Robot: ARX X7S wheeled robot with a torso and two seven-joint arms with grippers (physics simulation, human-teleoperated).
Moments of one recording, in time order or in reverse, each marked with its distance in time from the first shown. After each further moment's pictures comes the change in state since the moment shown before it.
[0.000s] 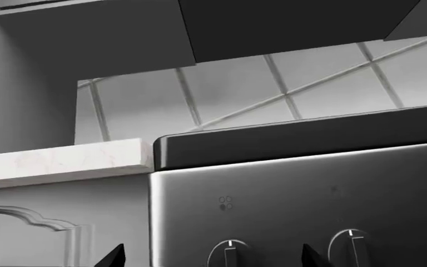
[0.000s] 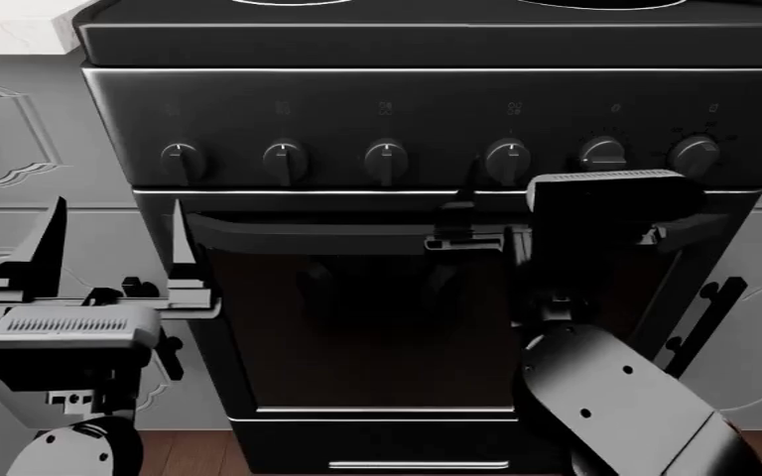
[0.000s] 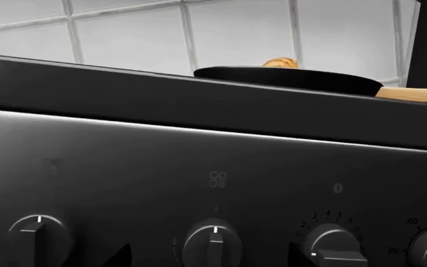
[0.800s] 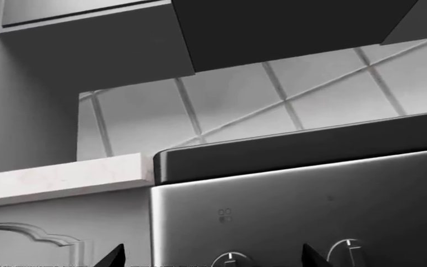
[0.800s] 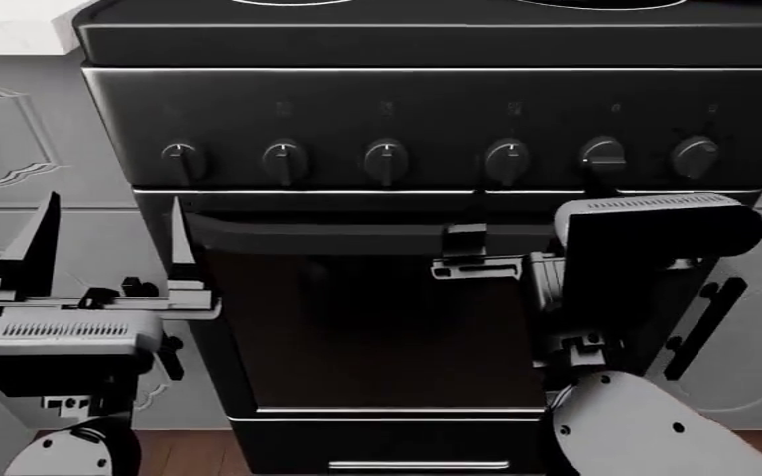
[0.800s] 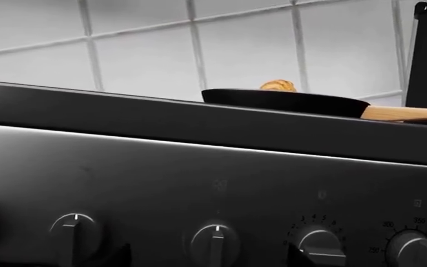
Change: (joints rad) left arm 0.012 -0.010 -0.005 0.051 0.033 -0.025 -0.019; right arm -0.065 0.047 0.059 -0.238 0.087 0.113 0.051
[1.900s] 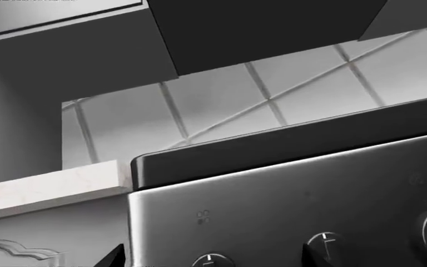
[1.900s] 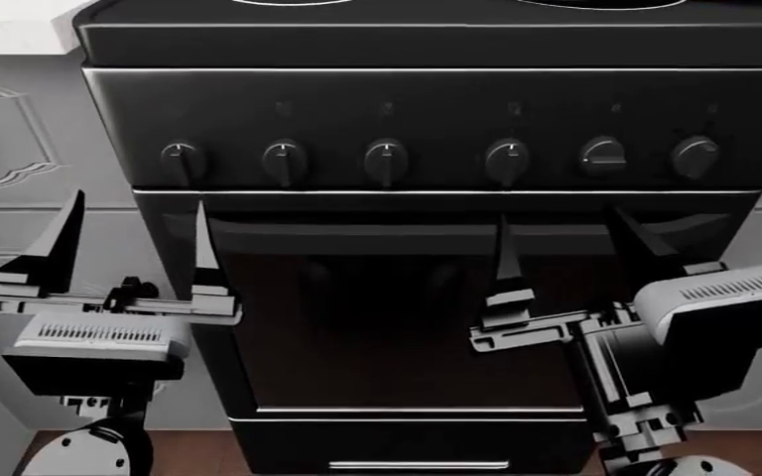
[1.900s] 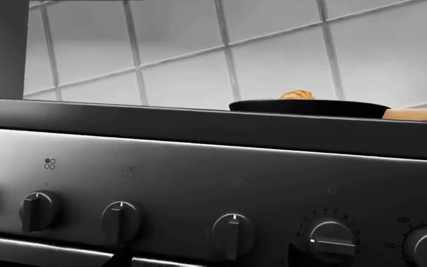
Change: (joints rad) left arm -0.015 0.011 0.033 -0.006 0.062 -0.009 0.014; right arm -0.311 0.153 0.143 -0.084 -0.018 -0.327 -0.261
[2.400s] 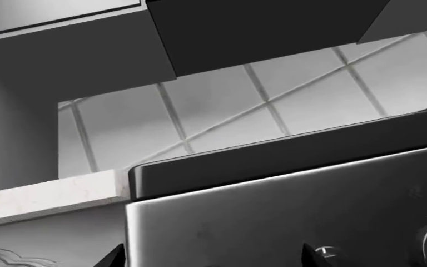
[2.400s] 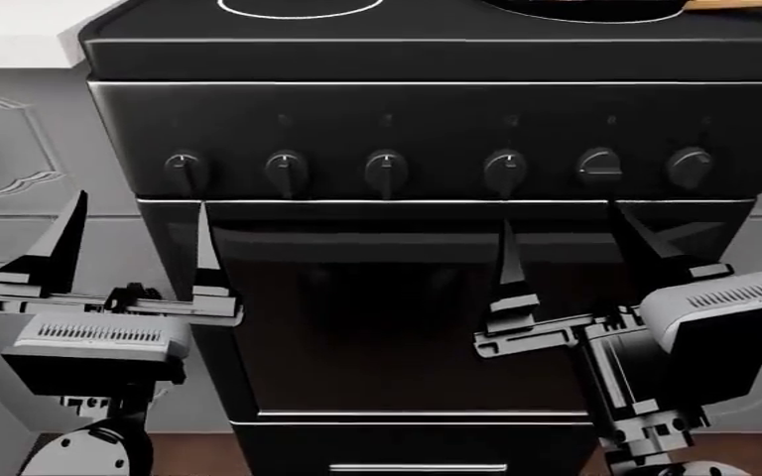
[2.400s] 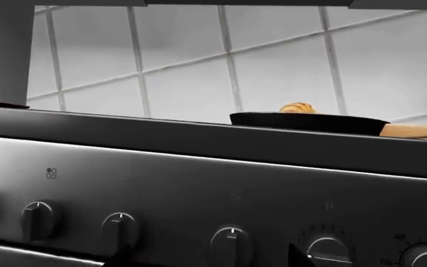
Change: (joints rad) left arm 0.003 0.000 0.000 0.012 -0.011 -0.011 0.008; right arm -0.023 0.014 0.010 0.000 -0.020 -0.028 -0.027
